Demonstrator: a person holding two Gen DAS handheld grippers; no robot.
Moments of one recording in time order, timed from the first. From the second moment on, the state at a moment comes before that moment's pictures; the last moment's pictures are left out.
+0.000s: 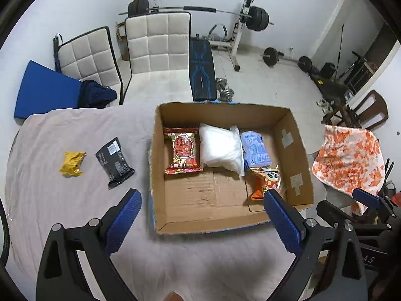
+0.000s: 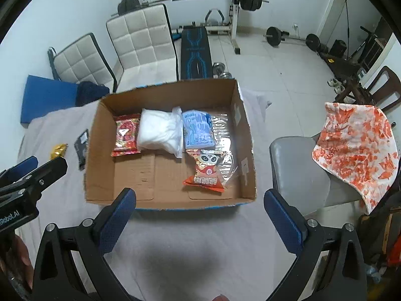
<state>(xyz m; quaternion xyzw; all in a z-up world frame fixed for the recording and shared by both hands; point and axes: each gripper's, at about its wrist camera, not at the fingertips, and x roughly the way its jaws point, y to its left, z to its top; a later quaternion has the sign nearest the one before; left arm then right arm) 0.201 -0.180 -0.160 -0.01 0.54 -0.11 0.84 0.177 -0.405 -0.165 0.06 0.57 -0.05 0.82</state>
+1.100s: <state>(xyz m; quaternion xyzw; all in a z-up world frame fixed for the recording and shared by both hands) 0.271 0.100 -0.168 -0.01 0.56 0.04 0.83 0.305 -0.148 -0.213 0.10 0.63 0.09 0.77</state>
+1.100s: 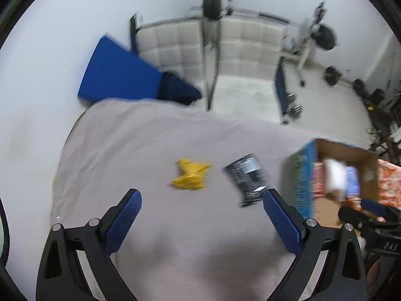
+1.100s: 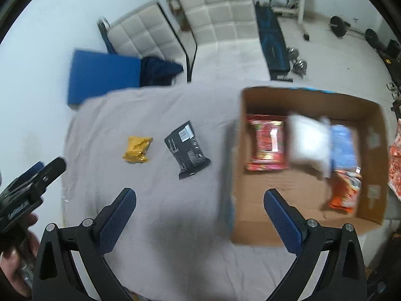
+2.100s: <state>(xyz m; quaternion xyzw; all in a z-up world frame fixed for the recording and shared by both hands) 0.374 0.157 -0.415 -0.06 0.74 -0.01 0.67 0.425 -0.020 -0.448 -0.02 0.77 0.04 0.64</state>
